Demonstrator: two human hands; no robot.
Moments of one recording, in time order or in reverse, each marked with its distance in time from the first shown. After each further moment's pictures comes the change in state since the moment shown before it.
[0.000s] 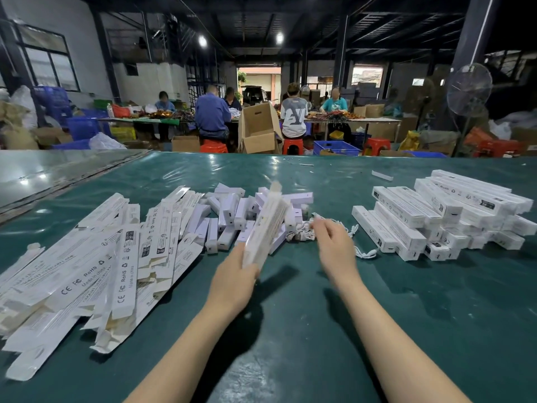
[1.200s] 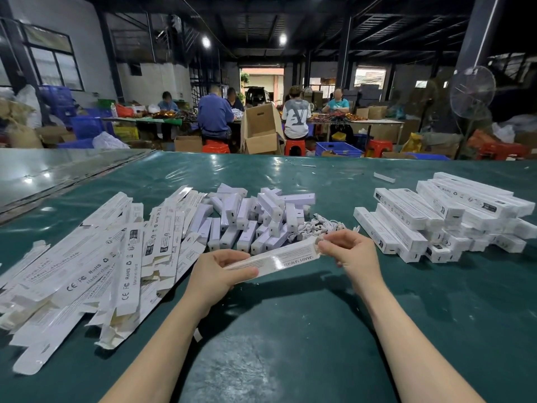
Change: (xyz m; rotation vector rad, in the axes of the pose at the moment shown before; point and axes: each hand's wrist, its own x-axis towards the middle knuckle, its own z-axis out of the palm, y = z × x) left_hand 0.010 -0.020 -0.026 -0.280 0.003 -0.148; right_hand 0.009 0.031 -0.025 0.333 -0.083 -0.032
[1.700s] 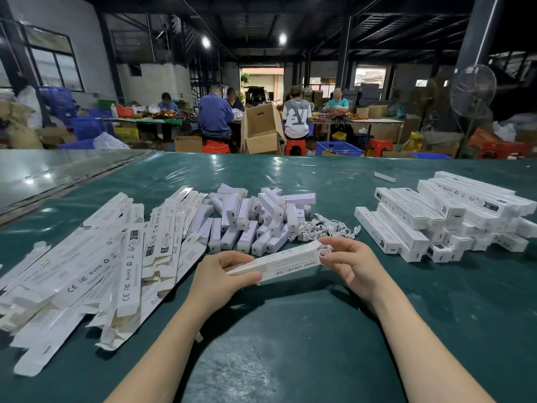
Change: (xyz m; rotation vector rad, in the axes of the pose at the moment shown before) left_hand -0.005 -0.002 0.001 0.110 -0.020 0.115; right_hand -0.001 0.000 -0.010 0.322 -0.212 0.326
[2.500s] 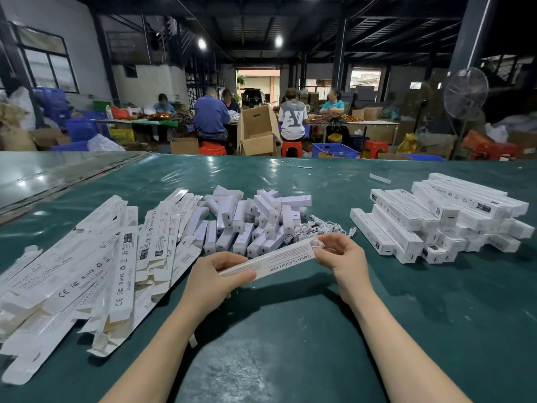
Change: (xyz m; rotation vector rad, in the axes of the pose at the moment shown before) left_hand 0.001 0.001 0.000 -0.065 -0.007 0.003; right_hand 0.008 0.019 0.013 -0.187 0.225 -0.325
